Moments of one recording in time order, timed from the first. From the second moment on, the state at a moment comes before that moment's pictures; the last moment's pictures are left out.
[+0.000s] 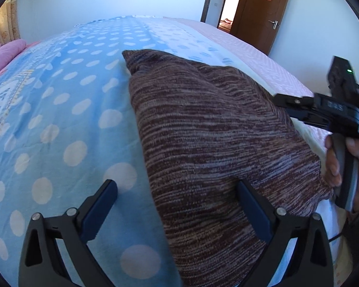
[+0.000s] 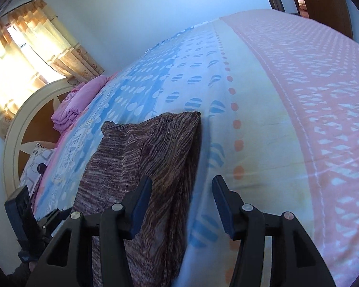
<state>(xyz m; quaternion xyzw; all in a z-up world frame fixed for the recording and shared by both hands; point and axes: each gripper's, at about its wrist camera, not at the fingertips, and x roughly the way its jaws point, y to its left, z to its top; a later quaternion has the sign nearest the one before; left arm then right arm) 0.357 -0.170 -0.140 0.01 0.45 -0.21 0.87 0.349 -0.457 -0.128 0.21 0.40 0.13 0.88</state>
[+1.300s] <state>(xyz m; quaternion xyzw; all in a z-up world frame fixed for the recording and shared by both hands) 0.340 -0.187 -0.127 0.04 0.43 -0.25 0.87 0.401 -0.437 -0.145 0.20 0.41 0.15 0.88</state>
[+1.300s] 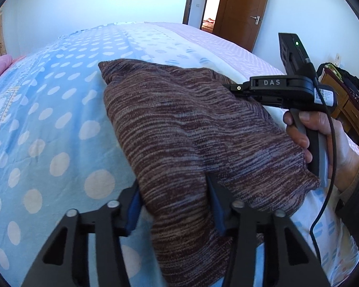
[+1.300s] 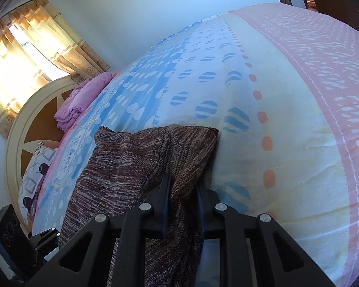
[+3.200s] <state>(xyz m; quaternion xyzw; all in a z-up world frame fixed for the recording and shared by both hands) 0.234 0.000 -0.074 0.00 0.42 -0.12 0.90 0.339 -0.186 -0.081 0.16 0.38 0.30 0.86</state>
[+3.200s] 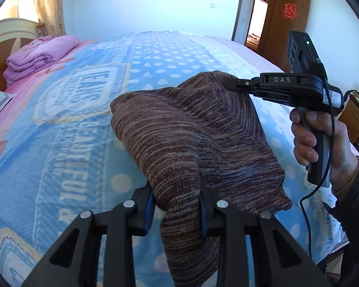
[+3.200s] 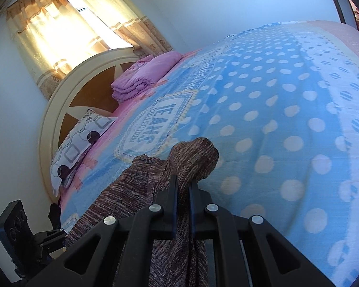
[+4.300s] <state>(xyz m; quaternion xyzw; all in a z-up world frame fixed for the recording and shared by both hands) 0.192 0.094 -0.095 -0.03 0.43 -0.04 0.90 0.340 -0.044 -0.098 0.11 0.42 0.38 0.82</state>
